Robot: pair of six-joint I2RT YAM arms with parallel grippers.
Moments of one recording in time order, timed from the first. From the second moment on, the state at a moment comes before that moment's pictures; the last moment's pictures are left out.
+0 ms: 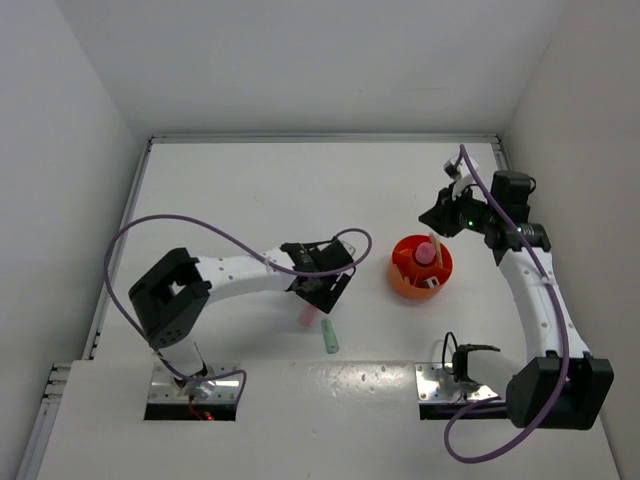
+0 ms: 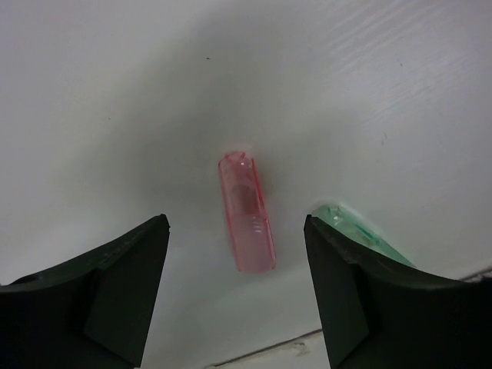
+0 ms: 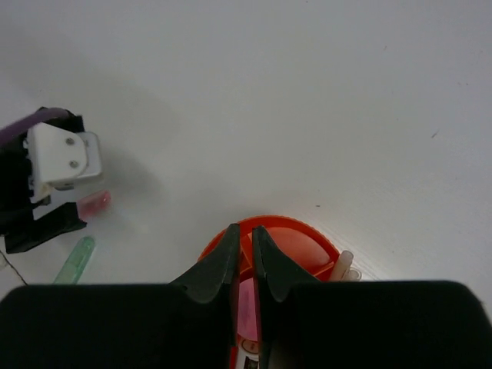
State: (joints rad) left arm -0.98 1.66 1.09 -0.62 -0.20 -0.37; right arm -0.07 1.11 0.93 -0.45 -0.72 -0.27
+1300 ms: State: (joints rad) left arm -0.90 1.71 1.32 -0.50 -0.17 -0.41; right arm -0.07 1.06 0.88 -0.40 -0.65 -0.25
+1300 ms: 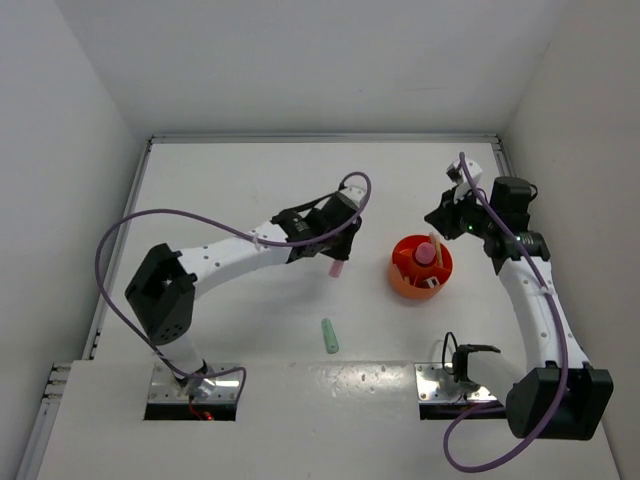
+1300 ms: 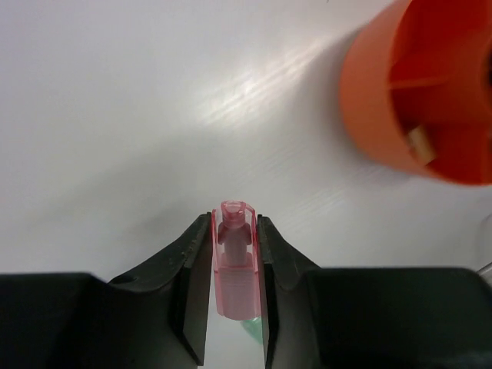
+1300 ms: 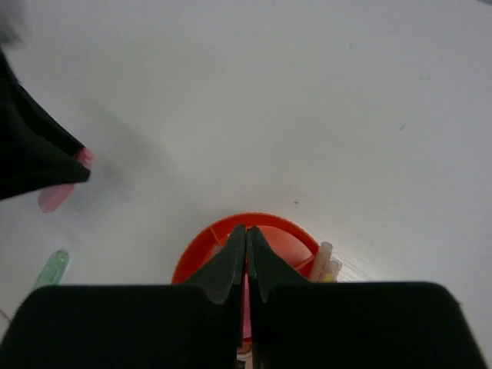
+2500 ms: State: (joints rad) left arm -1.02 1.82 1.43 -0.04 -0.01 -0.48; right arm -0.07 0.98 0.84 -0.44 -0.37 -0.28
